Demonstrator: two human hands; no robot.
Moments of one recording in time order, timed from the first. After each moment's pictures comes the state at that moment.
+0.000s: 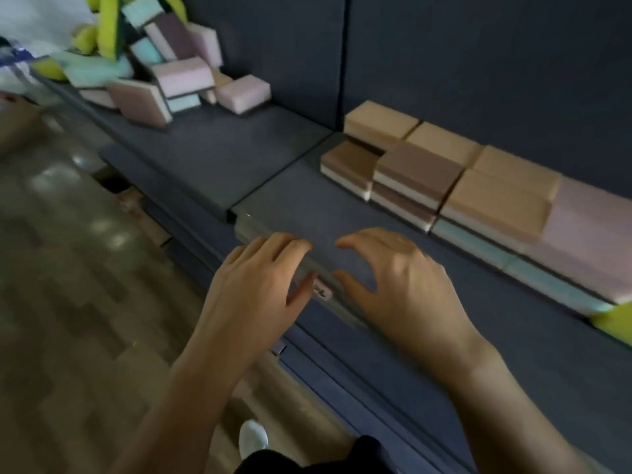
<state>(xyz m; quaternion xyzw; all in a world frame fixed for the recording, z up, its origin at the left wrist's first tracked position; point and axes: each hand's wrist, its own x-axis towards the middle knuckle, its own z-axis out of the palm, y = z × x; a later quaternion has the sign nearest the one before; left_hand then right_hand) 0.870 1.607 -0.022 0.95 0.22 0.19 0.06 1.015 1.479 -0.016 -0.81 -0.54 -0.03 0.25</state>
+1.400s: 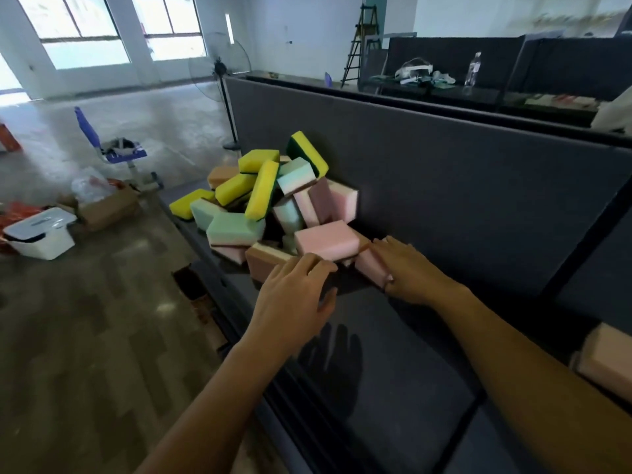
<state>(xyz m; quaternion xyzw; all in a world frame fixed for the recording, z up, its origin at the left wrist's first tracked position) 0.907 1.993 0.009 0.93 0.28 0.25 -0.01 1.145 1.939 -0.005 -0.77 -0.63 0.06 0.06</state>
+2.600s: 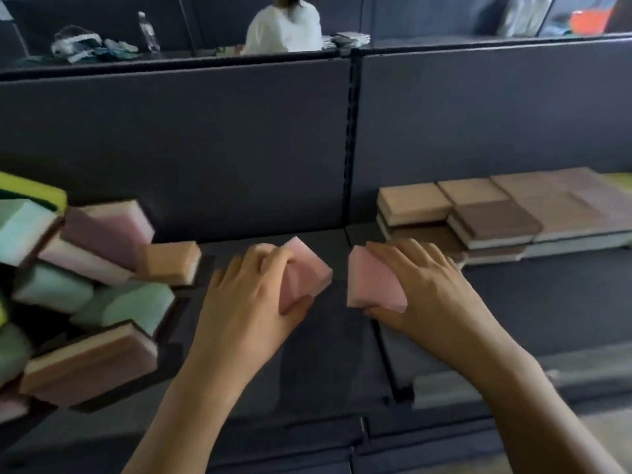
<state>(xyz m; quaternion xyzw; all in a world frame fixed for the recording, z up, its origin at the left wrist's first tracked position) 0.958 1.985 0.020 0.98 -0.08 0.16 0.12 0.981 1.753 0.017 -0.96 -0.19 -0.09 0.16</state>
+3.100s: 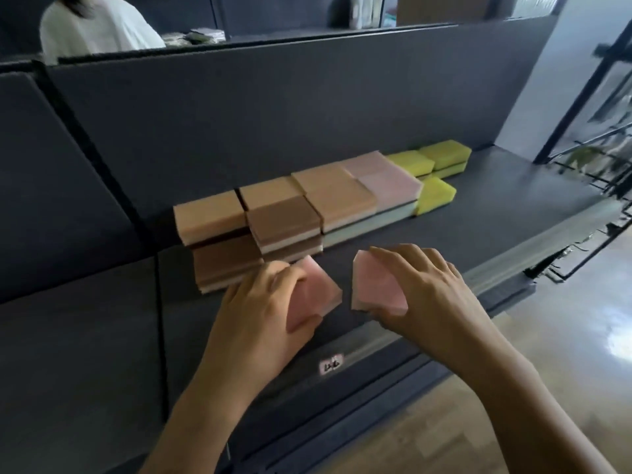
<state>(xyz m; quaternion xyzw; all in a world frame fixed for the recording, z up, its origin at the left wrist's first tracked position) 0.979 1.730 0.004 0.94 -0.25 0.08 0.19 0.932 1.504 0.009 -0.99 -0.01 -0.11 0.12</state>
